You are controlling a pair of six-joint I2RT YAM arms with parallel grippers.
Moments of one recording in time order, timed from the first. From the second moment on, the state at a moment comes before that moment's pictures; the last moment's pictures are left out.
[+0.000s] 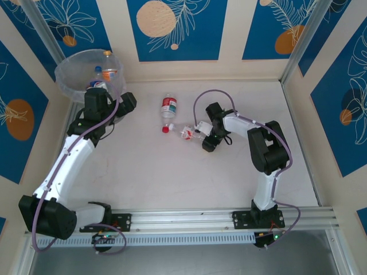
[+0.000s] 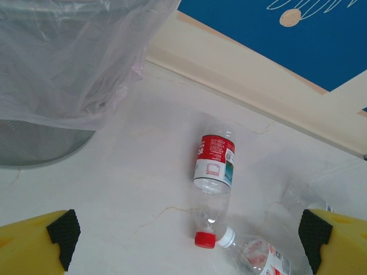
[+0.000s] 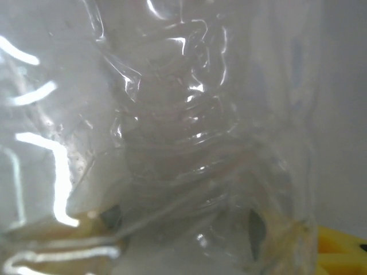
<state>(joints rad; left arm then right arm) -0.21 1.22 1.19 -0.48 -0.02 -0.57 0.40 1.92 1.26 -0.73 -0.12 -0.60</state>
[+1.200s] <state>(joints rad) -0.37 1.47 1.04 0.01 0.43 -0.77 0.52 1.63 1.11 -0.41 -0.41 -0.31</state>
